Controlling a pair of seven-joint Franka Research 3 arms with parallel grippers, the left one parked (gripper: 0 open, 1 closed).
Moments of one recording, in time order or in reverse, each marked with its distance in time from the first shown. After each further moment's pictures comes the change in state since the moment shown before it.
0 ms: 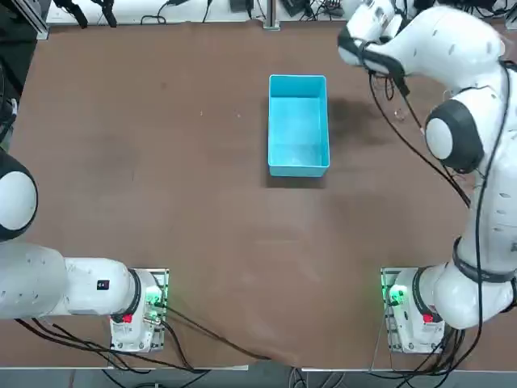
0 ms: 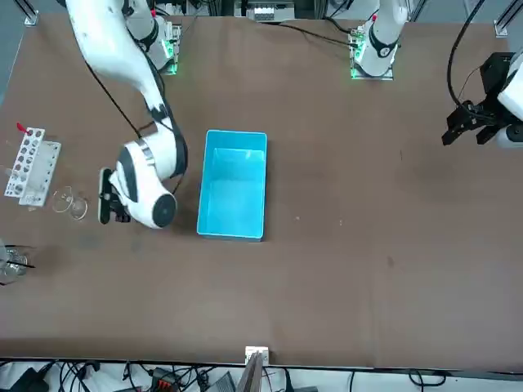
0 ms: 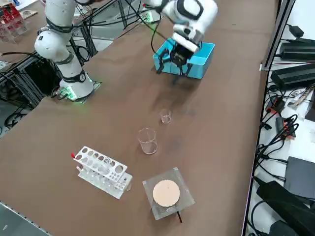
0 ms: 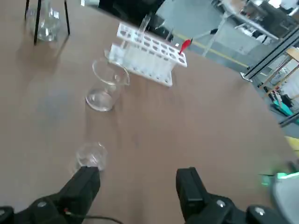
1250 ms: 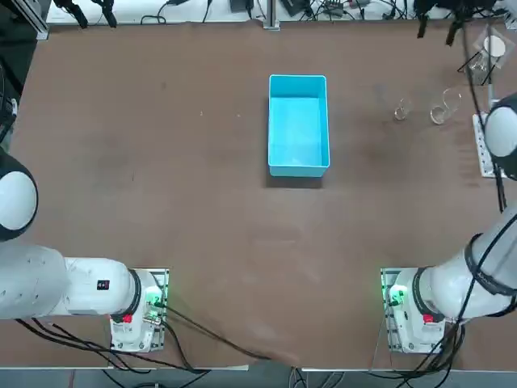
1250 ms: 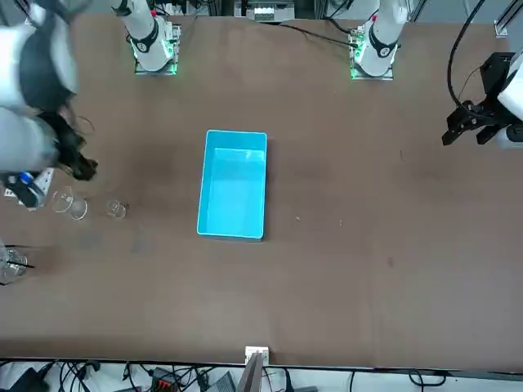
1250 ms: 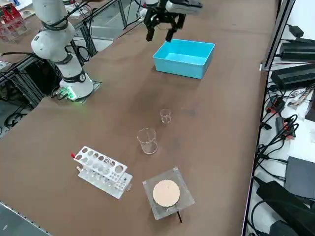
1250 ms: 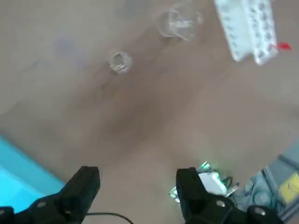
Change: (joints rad) arm -0.274 -0.279 -0.018 0.179 0.488 -0.141 -1.180
